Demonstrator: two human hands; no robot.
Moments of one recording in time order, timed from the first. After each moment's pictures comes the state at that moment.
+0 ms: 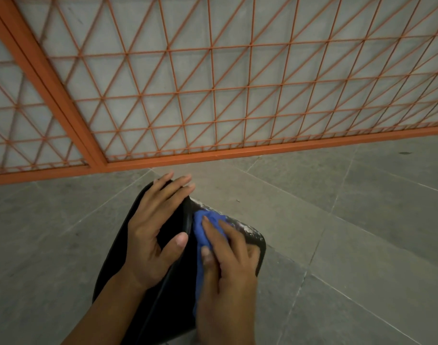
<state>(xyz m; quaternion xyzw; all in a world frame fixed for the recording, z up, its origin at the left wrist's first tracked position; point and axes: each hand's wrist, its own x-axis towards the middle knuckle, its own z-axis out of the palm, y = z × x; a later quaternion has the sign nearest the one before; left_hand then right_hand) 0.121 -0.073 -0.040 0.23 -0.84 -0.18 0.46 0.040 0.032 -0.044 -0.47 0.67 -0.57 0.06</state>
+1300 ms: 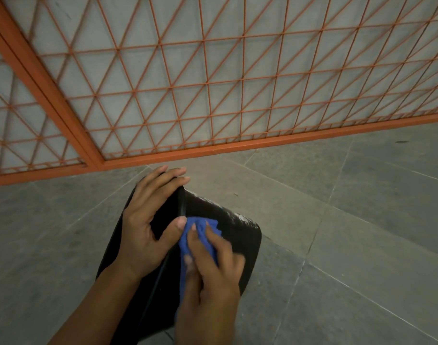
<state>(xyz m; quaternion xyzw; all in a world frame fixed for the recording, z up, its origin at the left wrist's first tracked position) 0.121 -0.074 -0.033 0.24 -0.84 -0.19 0.44 0.069 0.040 -0.056 -0.44 0.66 -0.61 0.02</state>
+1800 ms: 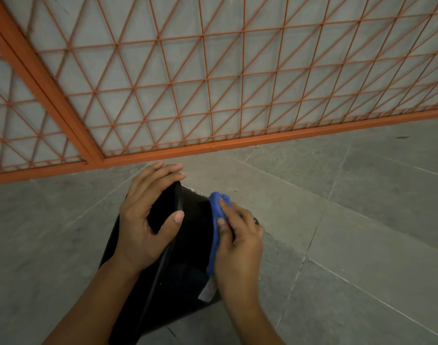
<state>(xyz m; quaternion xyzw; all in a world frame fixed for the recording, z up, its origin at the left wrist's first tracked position) 0.121 -0.073 -0.030 0.26 -0.83 -0.19 0.45 0.015 0.016 -0.066 -0.35 0.70 -0.59 0.19</state>
